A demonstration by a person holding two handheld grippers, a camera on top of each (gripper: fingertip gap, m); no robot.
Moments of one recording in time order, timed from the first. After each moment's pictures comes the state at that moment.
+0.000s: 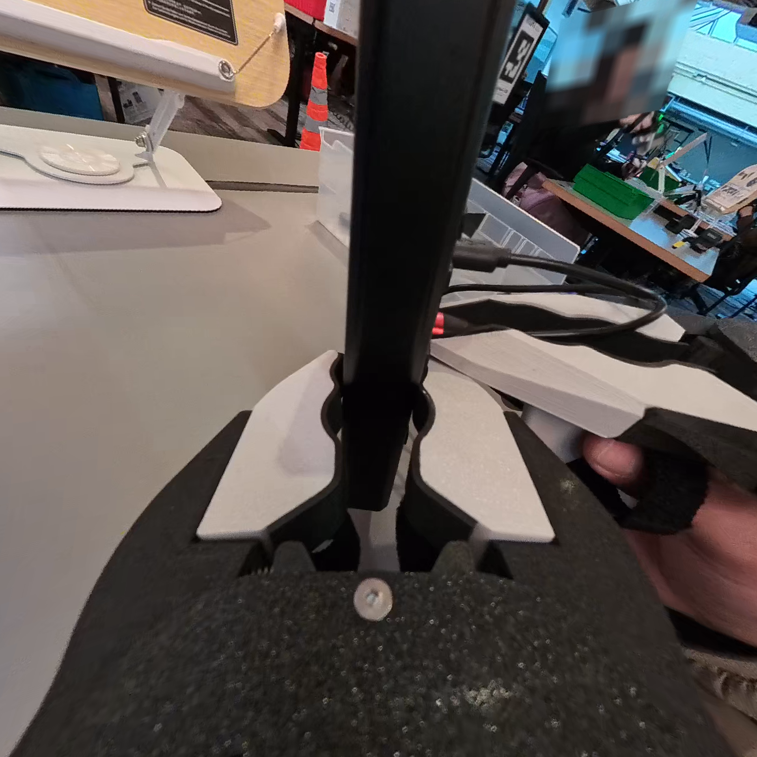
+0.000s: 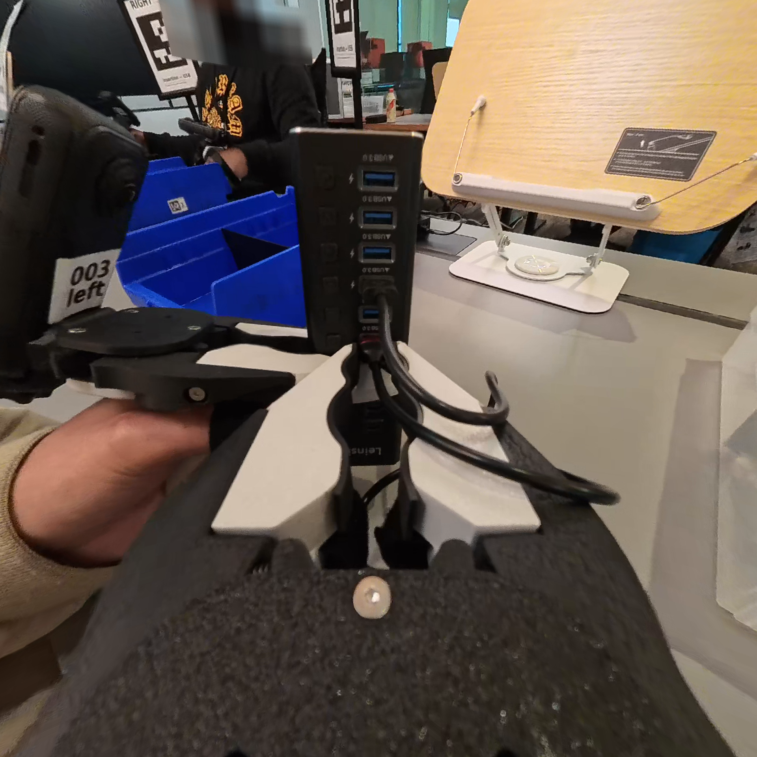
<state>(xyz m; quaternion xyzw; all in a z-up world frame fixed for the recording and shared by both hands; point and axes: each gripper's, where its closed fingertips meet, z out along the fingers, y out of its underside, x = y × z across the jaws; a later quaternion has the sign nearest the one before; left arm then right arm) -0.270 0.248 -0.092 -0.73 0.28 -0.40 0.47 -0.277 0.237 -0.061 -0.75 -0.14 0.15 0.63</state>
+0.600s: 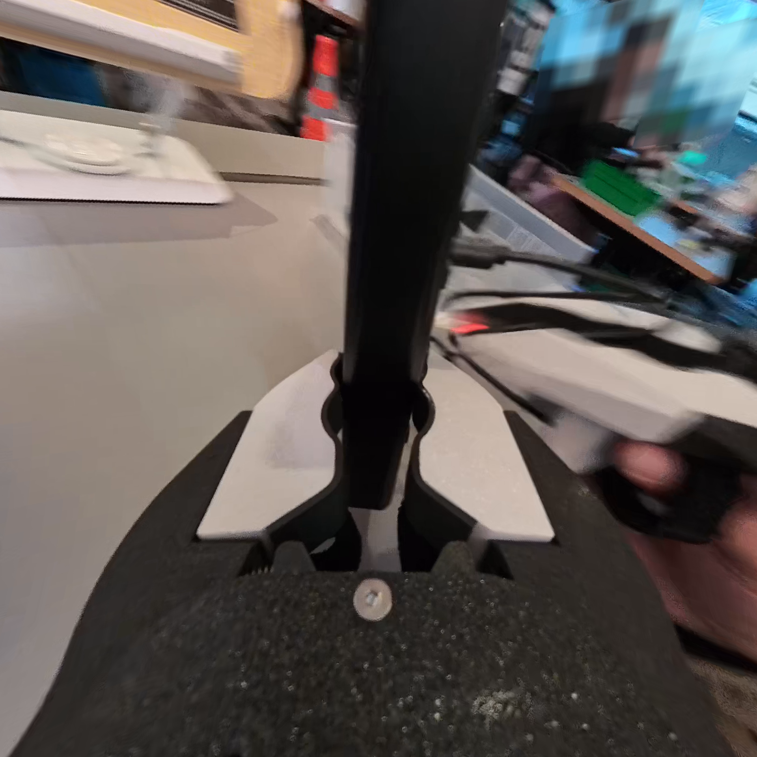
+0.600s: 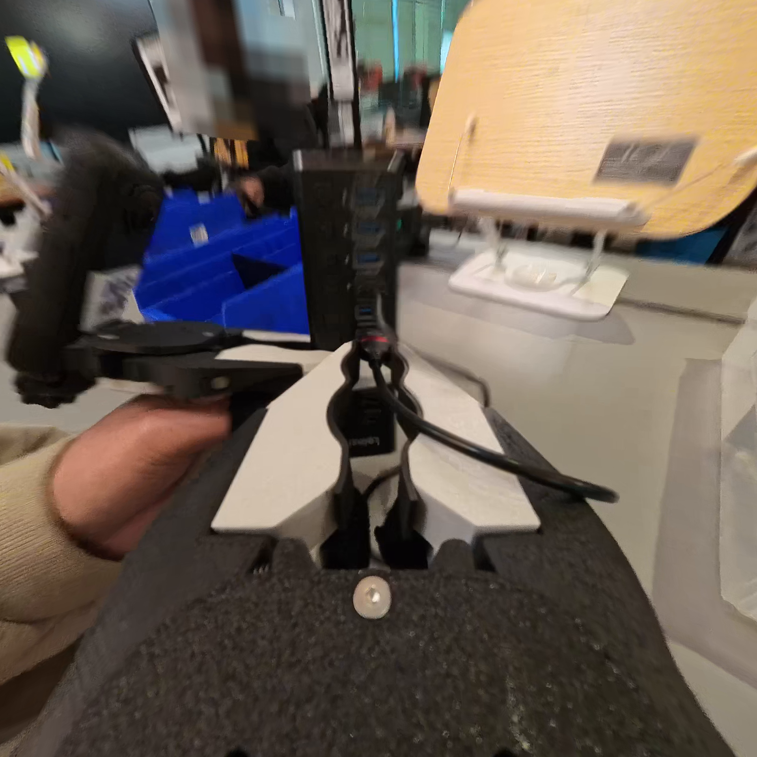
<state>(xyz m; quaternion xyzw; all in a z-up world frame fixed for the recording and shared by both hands) -0.285 0.266 -0.096 -0.76 0.24 -0.38 0.47 -0.271 0.232 -0.050 -0.74 -0.12 0.17 0.64</state>
